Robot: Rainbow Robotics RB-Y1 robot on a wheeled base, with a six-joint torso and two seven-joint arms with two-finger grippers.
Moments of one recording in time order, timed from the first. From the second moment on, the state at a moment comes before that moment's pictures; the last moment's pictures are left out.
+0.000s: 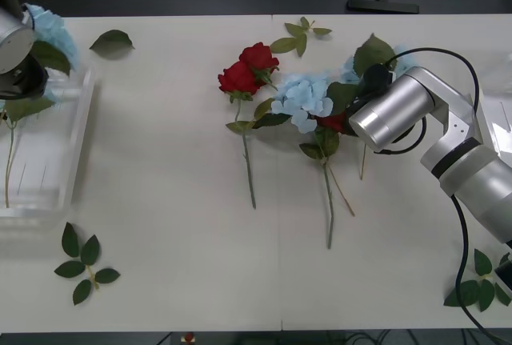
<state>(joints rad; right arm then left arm) -0.71 -0.48 0.55 -1.24 -0.24 1.18 0.69 -0.79 1.01 -0.52 -1.46 0.57 1.50 -1.14</state>
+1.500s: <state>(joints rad) -0.71 -0.79 0.13 -1.93 -1.02 1.61 1.09 -0.62 1.04 -0.27 -1.46 1.00 1.47 -1.15</state>
